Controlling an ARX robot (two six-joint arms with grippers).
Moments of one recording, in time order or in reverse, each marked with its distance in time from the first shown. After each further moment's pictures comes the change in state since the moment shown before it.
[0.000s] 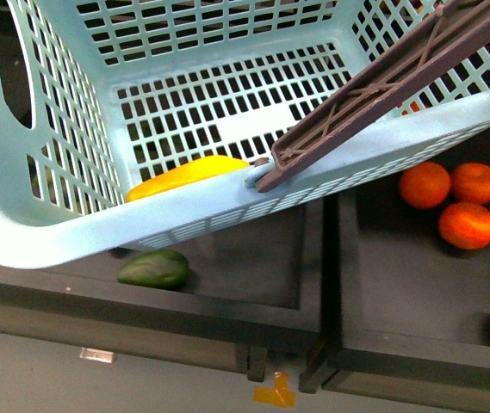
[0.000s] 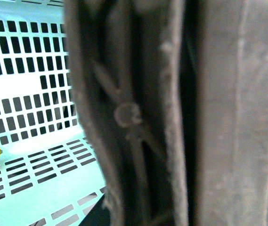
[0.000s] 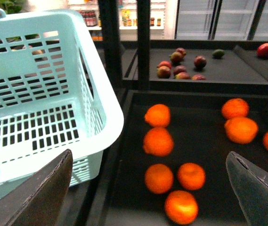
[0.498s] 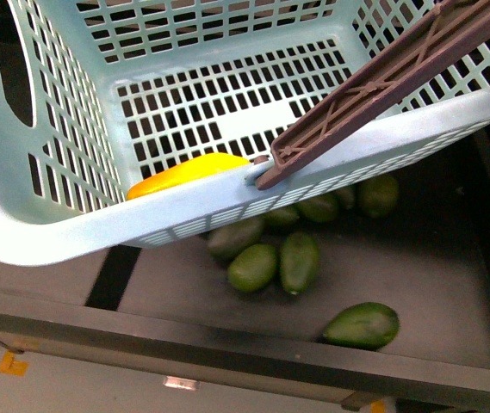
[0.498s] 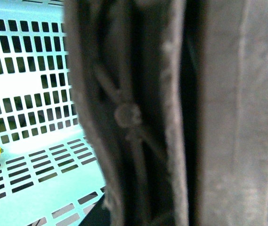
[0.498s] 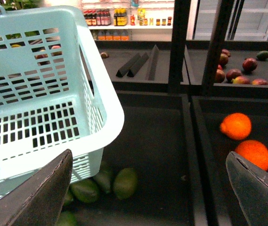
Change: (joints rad) left arm 0.000 0.000 0.000 0.000 -0.001 0.000; right arm 0.000 0.002 -0.001 0.000 0.000 0.000
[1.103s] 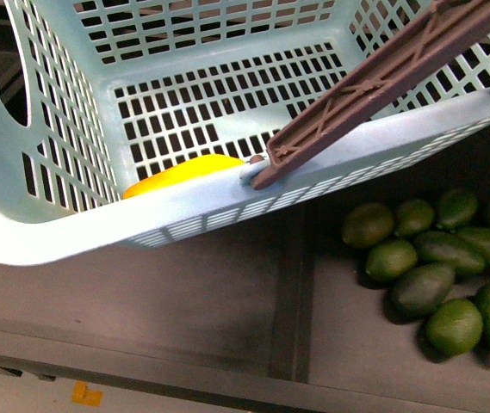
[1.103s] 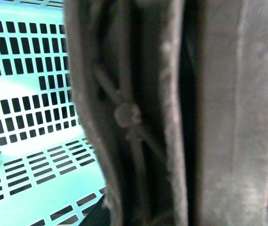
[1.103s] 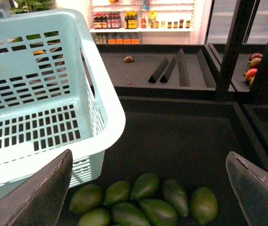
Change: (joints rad) left arm 0.003 0.000 0.000 0.000 0.002 0.001; right arm 0.000 0.000 0.001 0.000 -0.003 0.000
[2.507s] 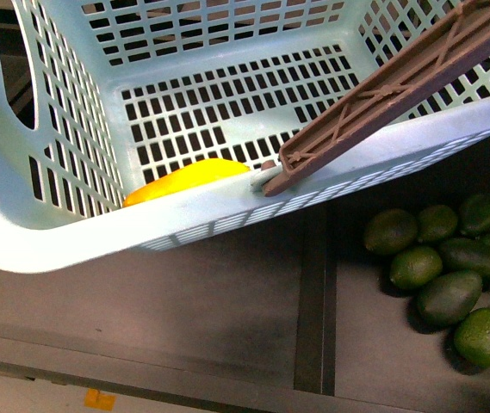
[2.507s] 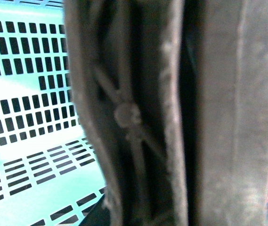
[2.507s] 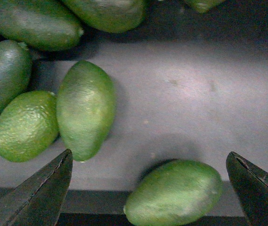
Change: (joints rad) left arm -0.006 0.000 0.000 0.000 0.006 -0.002; right arm -0.594 1.559 0.525 -0.005 -0.237 -0.459
